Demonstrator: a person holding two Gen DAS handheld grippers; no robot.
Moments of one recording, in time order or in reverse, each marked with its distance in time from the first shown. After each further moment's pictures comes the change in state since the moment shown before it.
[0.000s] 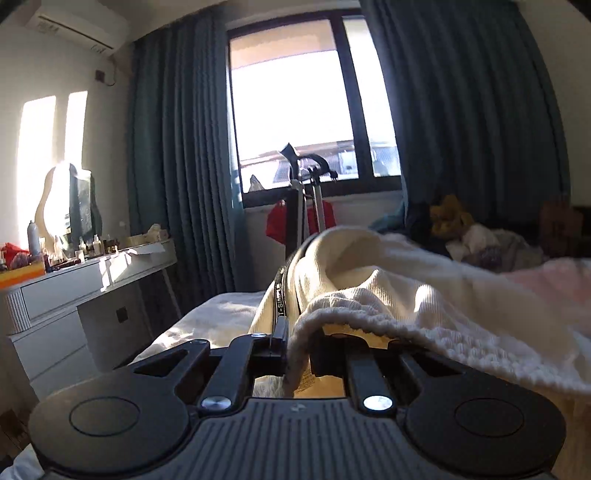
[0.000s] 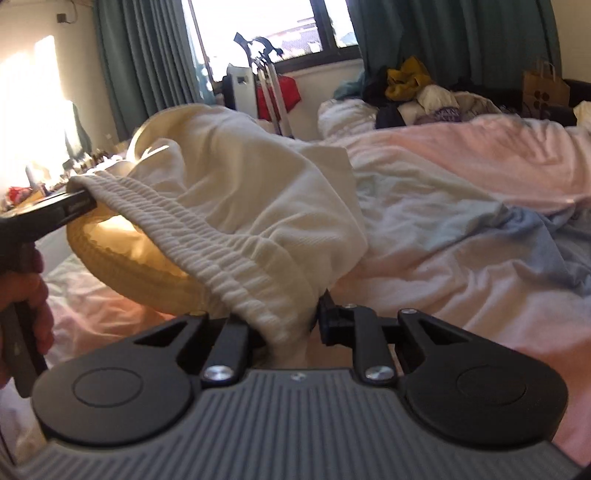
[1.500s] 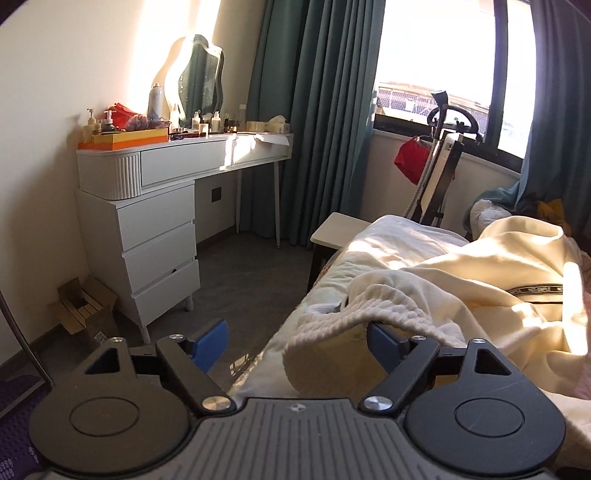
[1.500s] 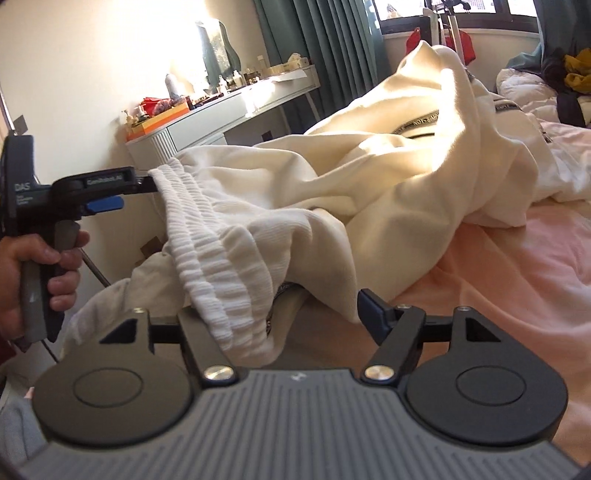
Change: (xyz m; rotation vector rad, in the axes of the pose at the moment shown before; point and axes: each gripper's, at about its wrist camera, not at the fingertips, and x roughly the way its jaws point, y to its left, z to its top) left arm -0.107 0.294 0.009 -0.262 0.357 0.194; right arm 0.015 0.179 -0.009 -0.188 0.246 0.366
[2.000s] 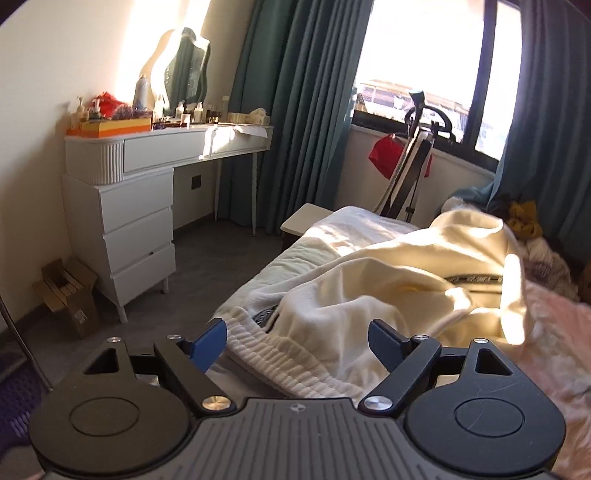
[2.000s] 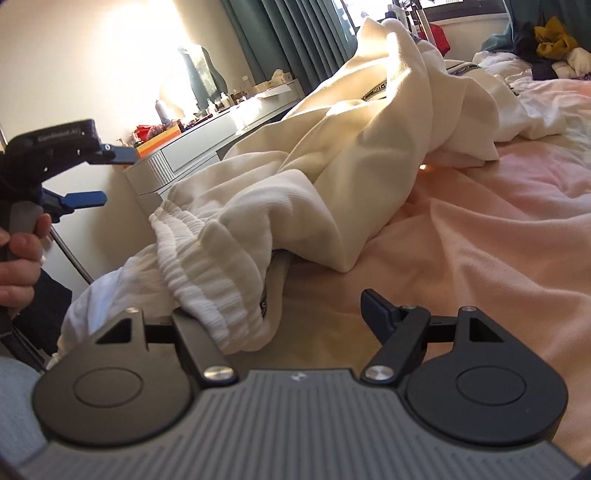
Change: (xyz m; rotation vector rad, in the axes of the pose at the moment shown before) left arm -0.055 -0.043 -0.016 0.051 0.038 -0.039; right arm 0.004 -0.019 -0.054 0.079 -0.079 0.023
